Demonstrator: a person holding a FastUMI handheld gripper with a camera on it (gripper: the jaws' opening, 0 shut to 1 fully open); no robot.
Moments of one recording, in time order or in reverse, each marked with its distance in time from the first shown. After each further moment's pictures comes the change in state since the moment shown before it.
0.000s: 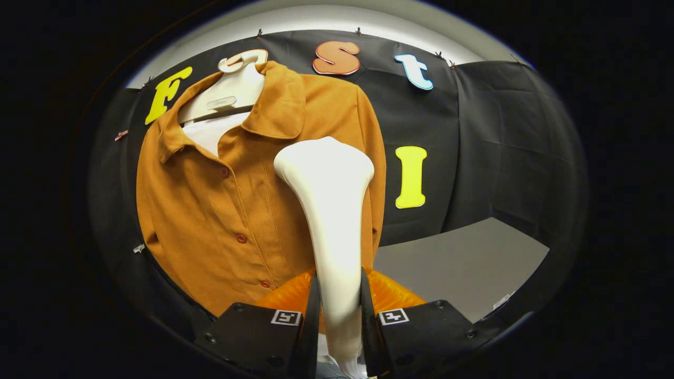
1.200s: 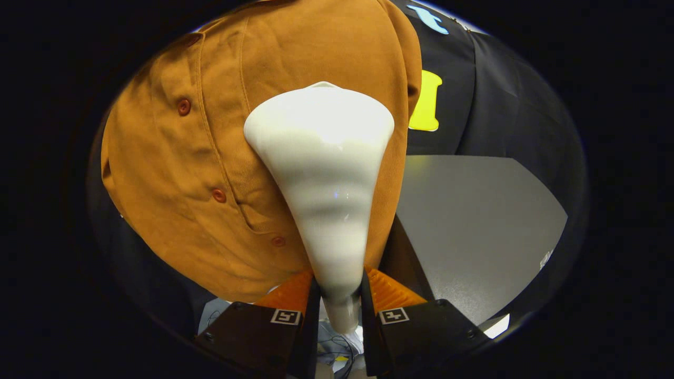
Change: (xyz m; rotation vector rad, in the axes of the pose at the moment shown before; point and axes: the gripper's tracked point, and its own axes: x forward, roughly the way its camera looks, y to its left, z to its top) arm 0.054 -0.002 -0.159 -0.016 0.415 -0.007
